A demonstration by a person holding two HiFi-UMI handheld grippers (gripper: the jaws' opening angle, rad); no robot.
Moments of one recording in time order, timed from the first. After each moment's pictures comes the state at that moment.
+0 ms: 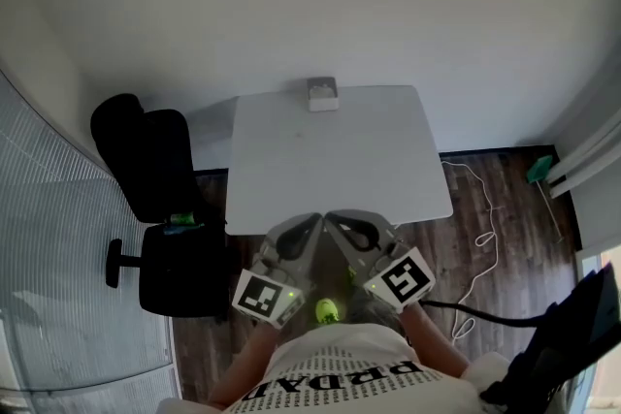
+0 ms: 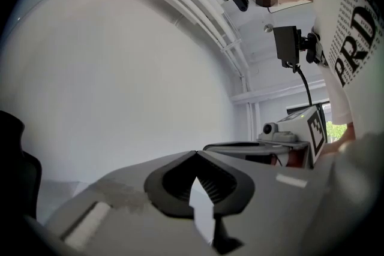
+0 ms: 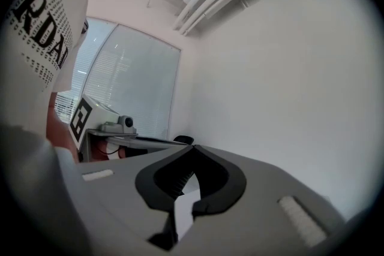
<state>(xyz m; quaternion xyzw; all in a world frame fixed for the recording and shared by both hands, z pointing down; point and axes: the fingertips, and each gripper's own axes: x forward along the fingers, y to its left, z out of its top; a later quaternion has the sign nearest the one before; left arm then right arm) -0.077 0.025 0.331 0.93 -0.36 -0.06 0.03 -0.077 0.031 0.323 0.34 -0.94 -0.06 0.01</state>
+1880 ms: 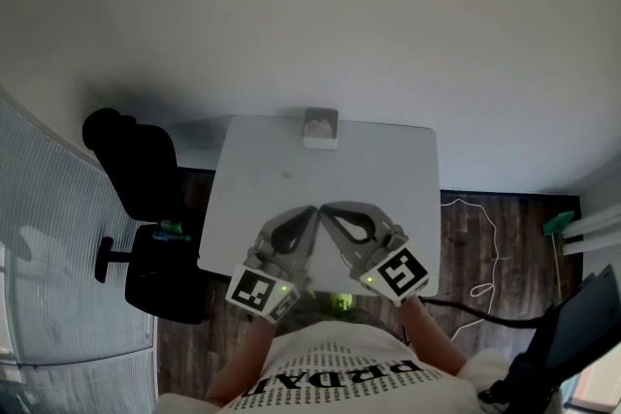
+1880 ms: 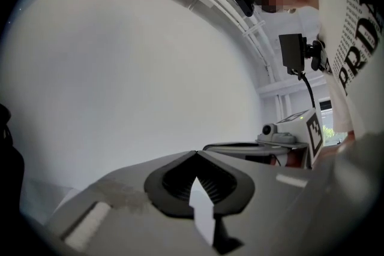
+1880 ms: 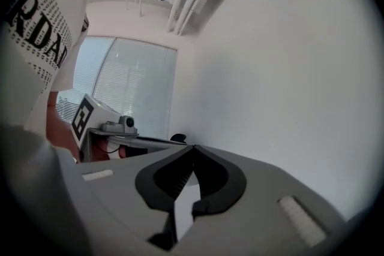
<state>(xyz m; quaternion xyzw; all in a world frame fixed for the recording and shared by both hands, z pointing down) 0.032 -0.215 0.337 0.89 -0.45 -0.05 0.05 0.034 -0.209 0.331 0.24 -0.97 -0.04 0.02</state>
